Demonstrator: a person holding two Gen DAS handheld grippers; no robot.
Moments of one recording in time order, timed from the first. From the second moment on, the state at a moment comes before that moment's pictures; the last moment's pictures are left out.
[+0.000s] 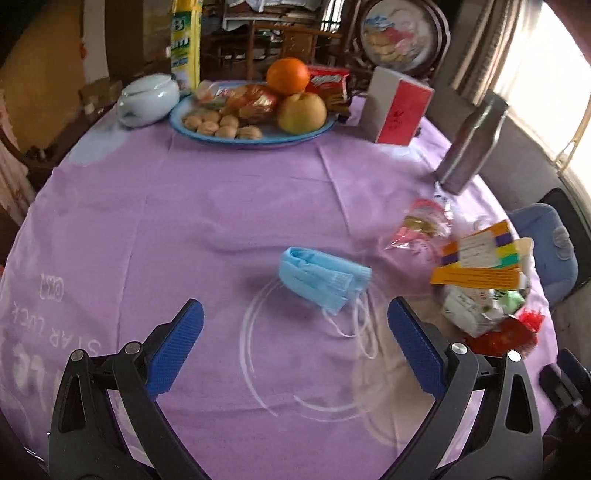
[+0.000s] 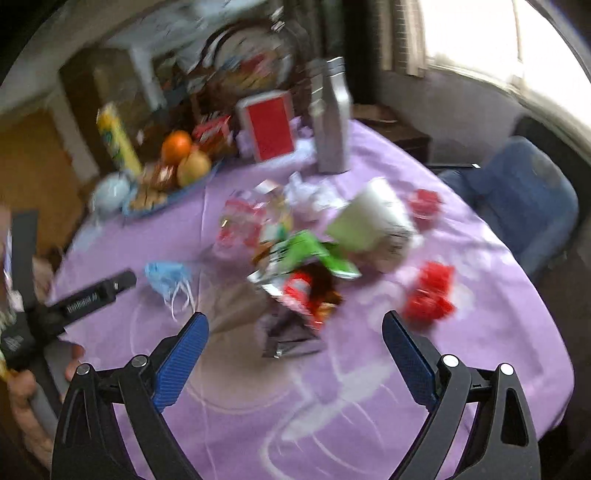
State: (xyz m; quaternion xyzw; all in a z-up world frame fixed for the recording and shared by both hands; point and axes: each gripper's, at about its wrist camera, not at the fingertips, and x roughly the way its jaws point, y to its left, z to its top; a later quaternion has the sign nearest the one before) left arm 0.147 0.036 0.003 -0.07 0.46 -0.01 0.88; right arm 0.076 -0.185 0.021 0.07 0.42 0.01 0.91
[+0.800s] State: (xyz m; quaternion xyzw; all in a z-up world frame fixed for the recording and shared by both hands) left arm 0.174 0.043 -0.024 -0.13 0.46 -0.03 0.88; right arm -0.004 -0.214 0.006 0.16 0.36 0.06 0.91
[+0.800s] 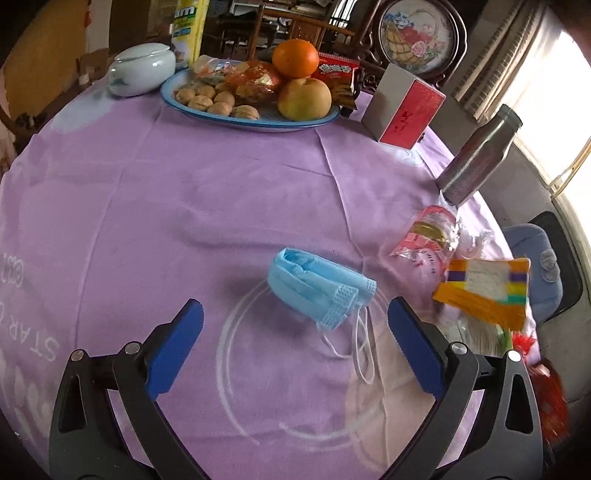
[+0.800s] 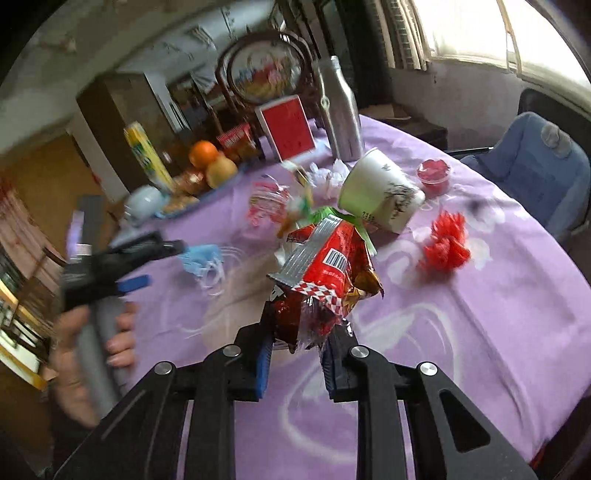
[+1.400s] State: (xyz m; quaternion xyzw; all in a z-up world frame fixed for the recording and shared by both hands) left arm 0.188 0.031 -0.056 -0.11 0.47 0.00 0.88; right arm -0.046 -0.209 -0.022 0.19 0.38 0.09 0.90
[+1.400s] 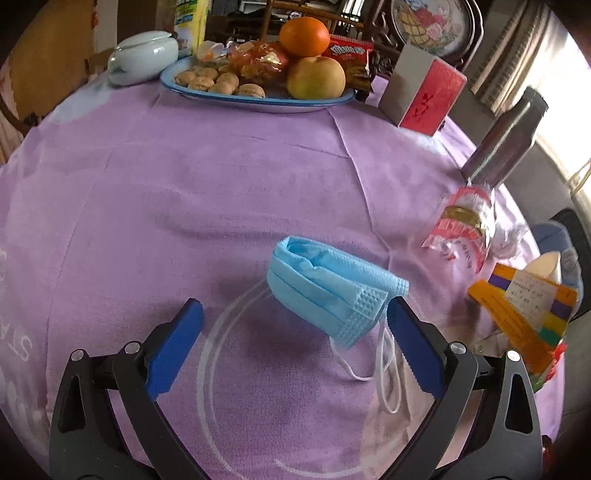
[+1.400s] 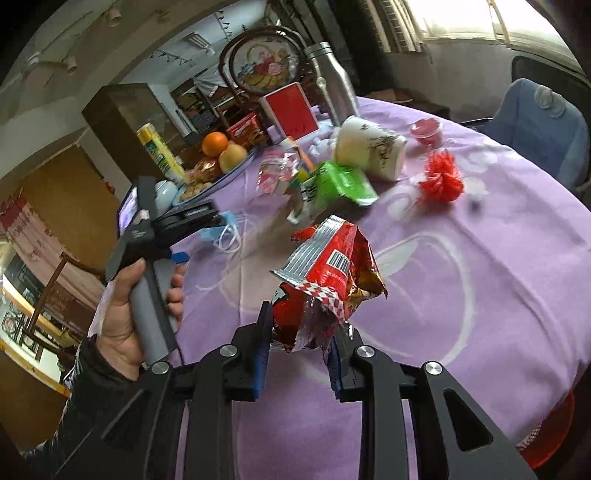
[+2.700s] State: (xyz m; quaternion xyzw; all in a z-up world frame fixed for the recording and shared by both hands) left arm 0.087 -0.077 0.009 -0.05 0.39 -0.31 0.87; right arm -0.106 -0.264 -0.014 0.20 0.33 0.02 0.92
